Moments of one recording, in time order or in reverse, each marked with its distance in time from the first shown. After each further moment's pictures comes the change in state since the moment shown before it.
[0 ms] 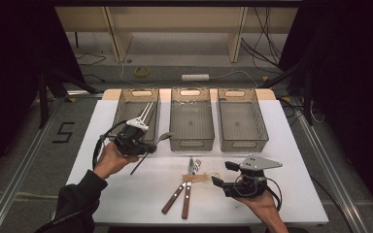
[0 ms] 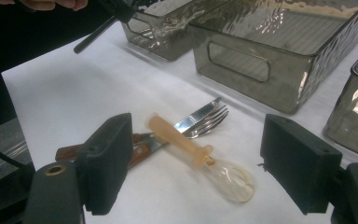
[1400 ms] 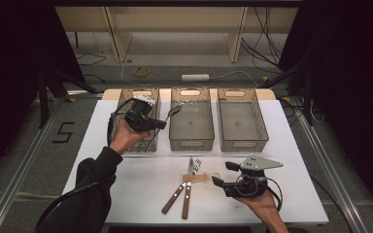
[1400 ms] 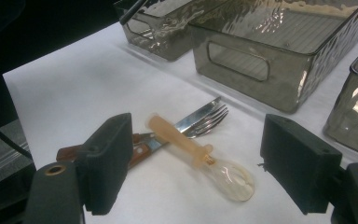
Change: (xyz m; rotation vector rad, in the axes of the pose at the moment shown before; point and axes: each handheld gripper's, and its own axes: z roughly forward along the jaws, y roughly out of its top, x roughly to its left) left arm 0.031 0.059 0.014 -0.119 -0.015 -0.070; right arm -0.001 -0.001 -0.001 0.000 0.003 0.010
